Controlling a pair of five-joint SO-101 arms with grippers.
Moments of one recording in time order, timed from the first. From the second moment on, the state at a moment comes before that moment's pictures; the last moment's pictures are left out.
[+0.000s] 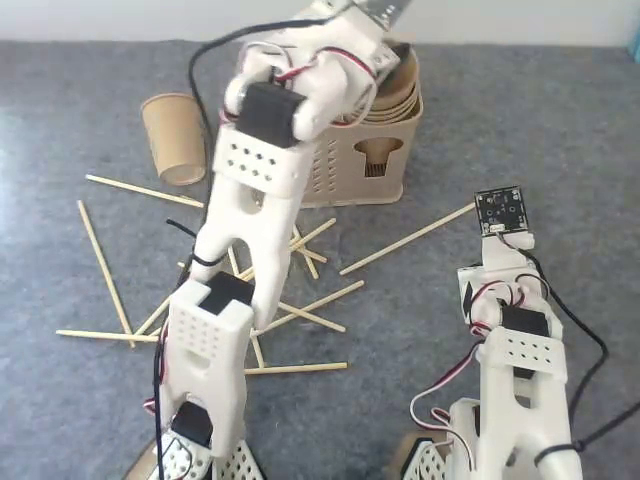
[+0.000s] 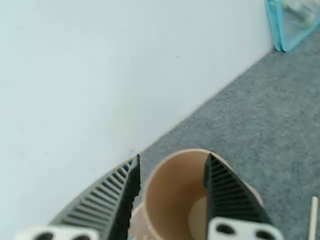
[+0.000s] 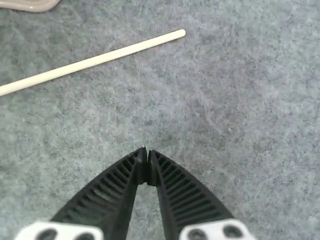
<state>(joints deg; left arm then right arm) 18.1 33.5 -75.0 79.1 -15.5 7.8 -44.5 73.1 31.8 18.3</state>
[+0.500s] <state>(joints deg) -11.0 34.9 -88.4 79.1 -2.1 7.8 -44.5 73.1 31.8 18.3</state>
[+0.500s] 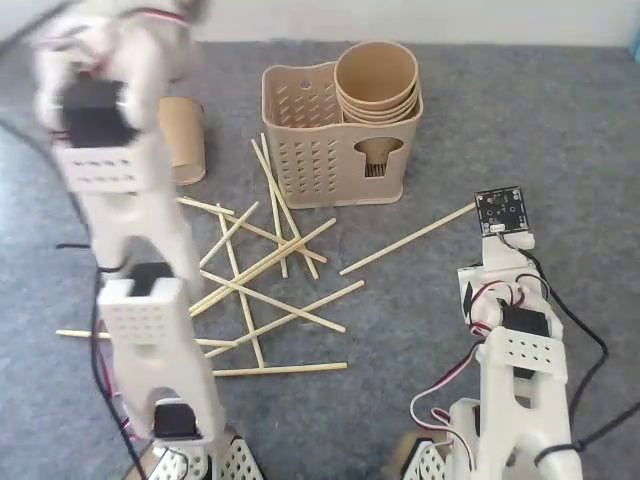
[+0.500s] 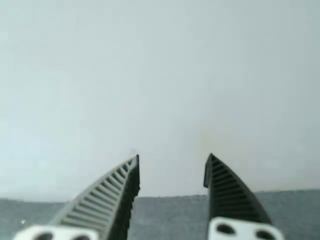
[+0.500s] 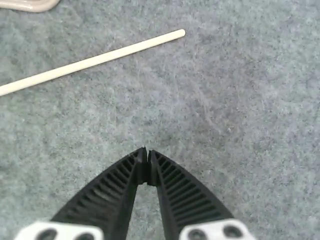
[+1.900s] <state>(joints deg) -19.2 76.8 -83.6 59.2 -2.7 7.4 -44.6 74.5 30.8 19.4</state>
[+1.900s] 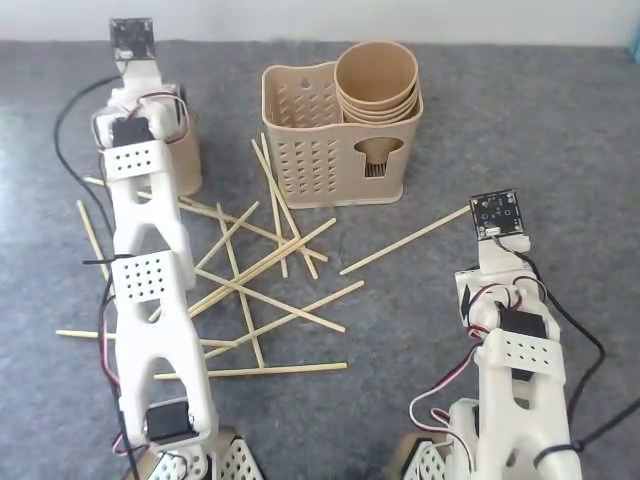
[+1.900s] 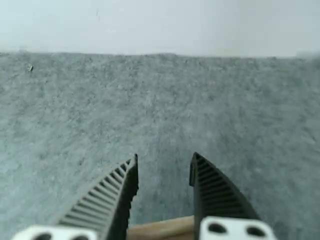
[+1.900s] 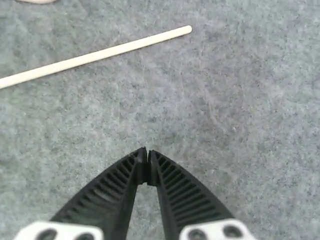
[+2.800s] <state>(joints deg) -21.0 60.4 -89.3 98.7 -5.1 7.4 -44.6 74.5 29.9 19.4</state>
